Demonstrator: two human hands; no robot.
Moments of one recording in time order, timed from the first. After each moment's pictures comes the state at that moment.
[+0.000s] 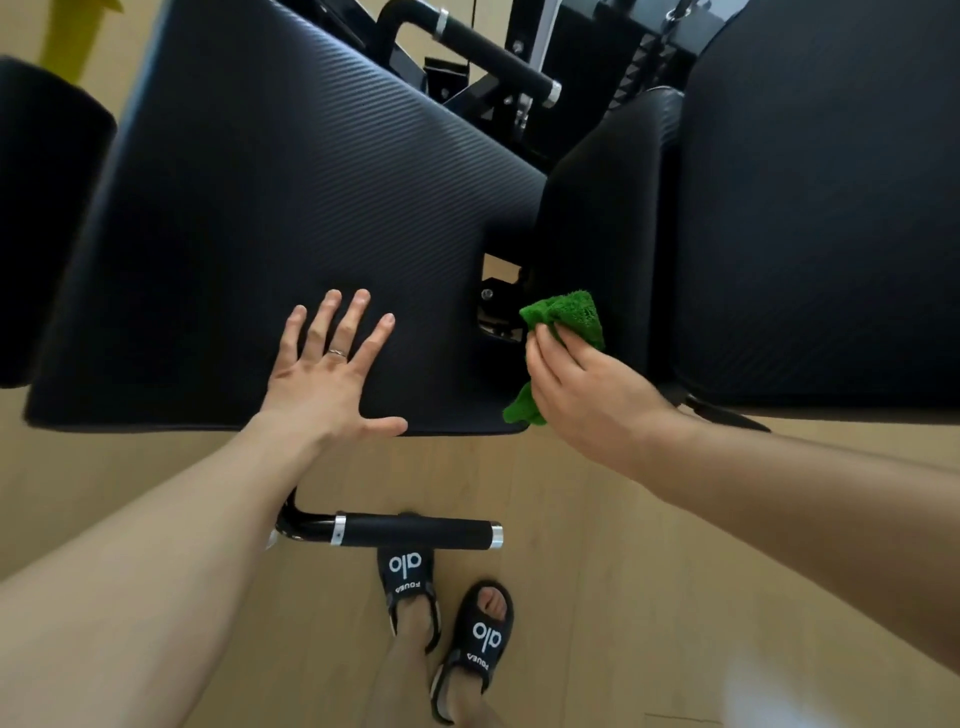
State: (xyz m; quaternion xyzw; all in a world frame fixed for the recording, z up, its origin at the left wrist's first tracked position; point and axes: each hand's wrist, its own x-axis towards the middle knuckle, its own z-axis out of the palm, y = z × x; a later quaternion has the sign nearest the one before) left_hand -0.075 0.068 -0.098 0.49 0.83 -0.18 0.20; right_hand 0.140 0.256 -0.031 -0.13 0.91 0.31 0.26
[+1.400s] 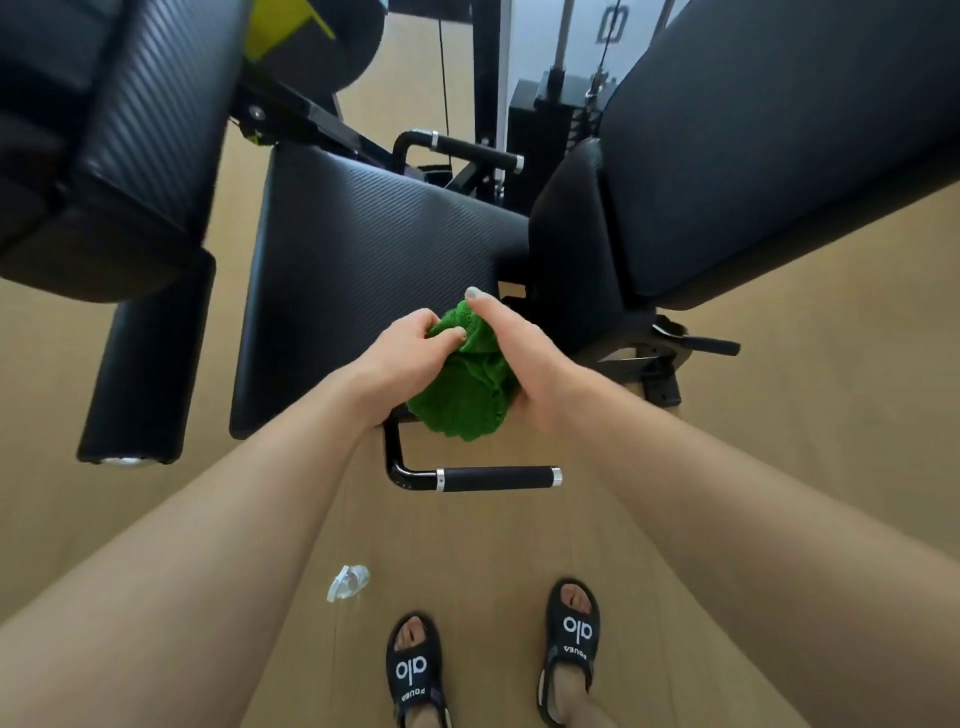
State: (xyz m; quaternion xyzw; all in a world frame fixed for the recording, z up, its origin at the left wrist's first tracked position) left_hand -0.041 0.043 0.095 0.32 0.81 0.26 0.43; right_hand 0.084 0.113 0.094 0.51 0.42 -0.75 -0.06
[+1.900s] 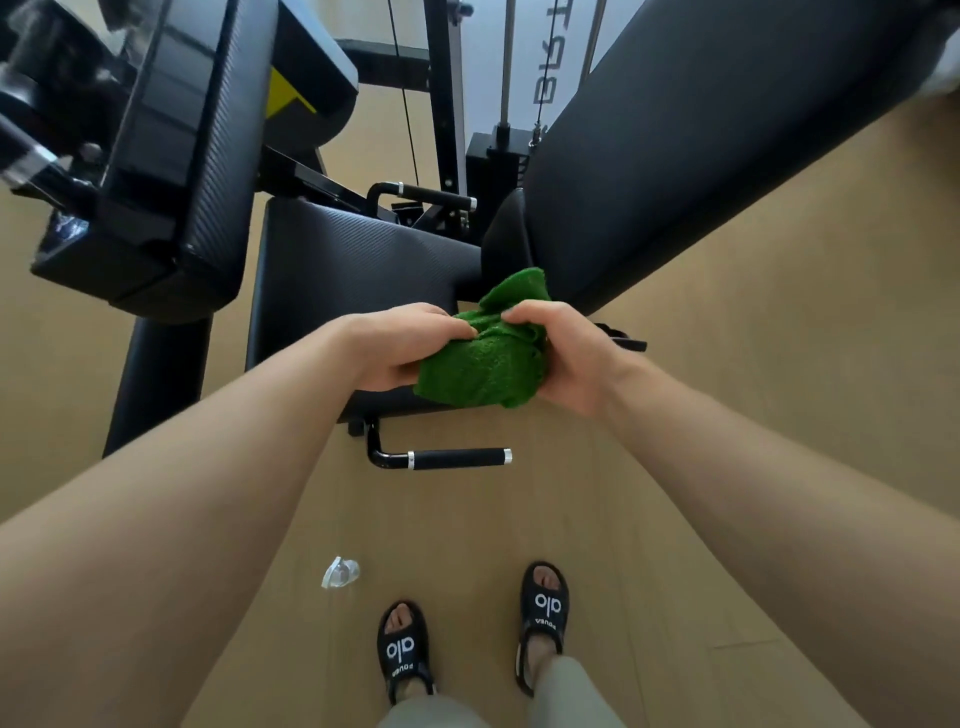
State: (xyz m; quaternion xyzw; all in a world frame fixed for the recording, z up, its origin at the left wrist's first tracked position) left_hand 0.028 0.049 0.229 0.26 0.71 0.24 0.61; right_hand 0.194 0.119 0.202 0.44 0.34 -0.83 -0.10
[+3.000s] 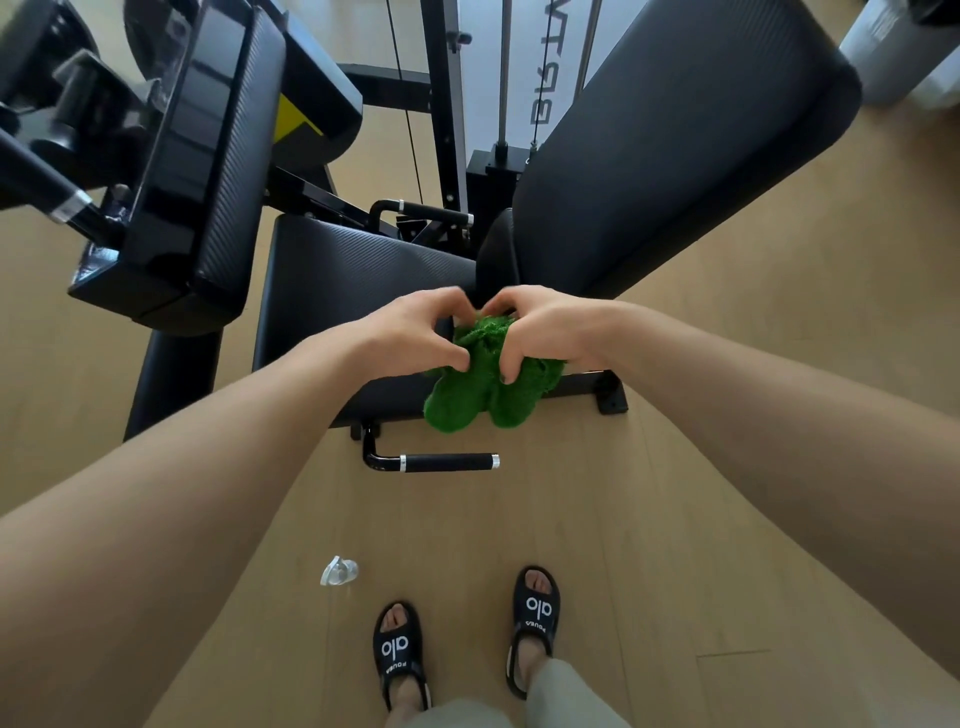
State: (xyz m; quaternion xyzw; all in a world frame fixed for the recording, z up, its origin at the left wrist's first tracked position) left_hand 0.039 0.053 0.264 0.55 0.71 0.14 0.42; right_hand 0.206 0.149 0.280 0.40 0.73 -0.54 0.13
